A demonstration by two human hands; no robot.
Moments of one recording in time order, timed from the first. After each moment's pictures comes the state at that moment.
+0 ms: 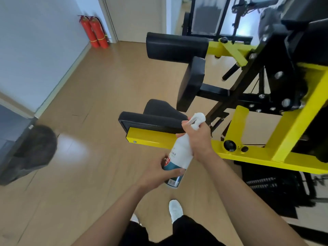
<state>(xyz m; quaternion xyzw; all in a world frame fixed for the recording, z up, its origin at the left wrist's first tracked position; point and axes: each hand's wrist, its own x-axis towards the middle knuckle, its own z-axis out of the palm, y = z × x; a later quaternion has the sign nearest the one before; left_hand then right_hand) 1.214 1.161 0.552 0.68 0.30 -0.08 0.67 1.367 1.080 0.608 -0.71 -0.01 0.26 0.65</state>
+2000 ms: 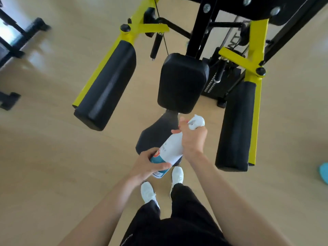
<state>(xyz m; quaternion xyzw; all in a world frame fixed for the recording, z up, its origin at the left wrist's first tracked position) 1.554 1.661 0.493 0.68 -0.19 -0.52 0.49 1.484 1.503 0.562 -0.51 0.60 -0.21 0.58</state>
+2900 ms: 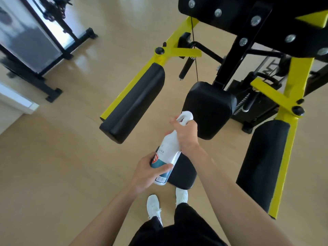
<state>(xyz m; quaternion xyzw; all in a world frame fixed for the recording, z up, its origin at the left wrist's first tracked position) 1.592 1.646 0.525 0.73 -0.09 -0.41 0.53 1.595 1.465 0.572 -0.57 0.45 -0.10 0.68</state>
